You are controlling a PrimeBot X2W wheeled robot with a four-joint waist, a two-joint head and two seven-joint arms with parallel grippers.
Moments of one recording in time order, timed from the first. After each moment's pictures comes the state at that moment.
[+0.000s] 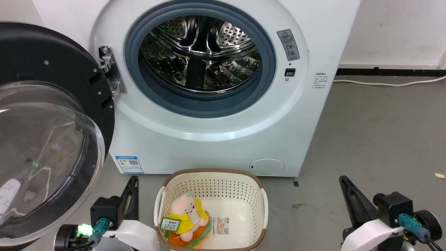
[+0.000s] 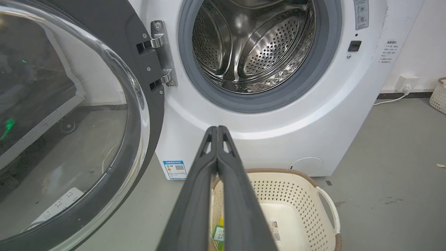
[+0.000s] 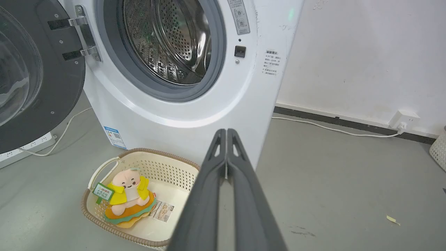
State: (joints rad) left arm 0.01 0.05 0.00 0.00 -0.01 0.00 0.00; right arm 0.01 -0.06 0.00 0.00 0.01 0.13 0.00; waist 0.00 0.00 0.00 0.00
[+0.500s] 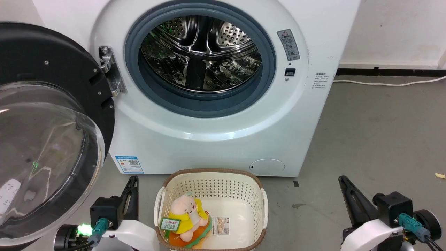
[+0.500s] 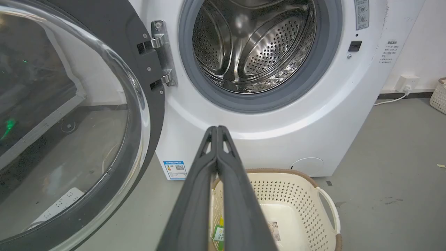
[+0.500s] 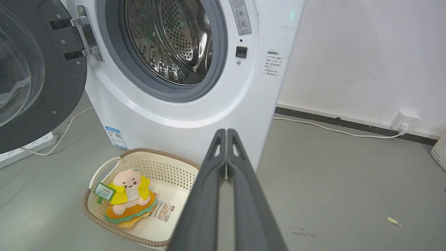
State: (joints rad) left arm 0.01 0.05 0.00 0.00 0.00 0.00 0.00; right arm 0.01 -0.06 0.00 0.00 0.01 0.13 0.00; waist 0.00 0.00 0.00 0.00
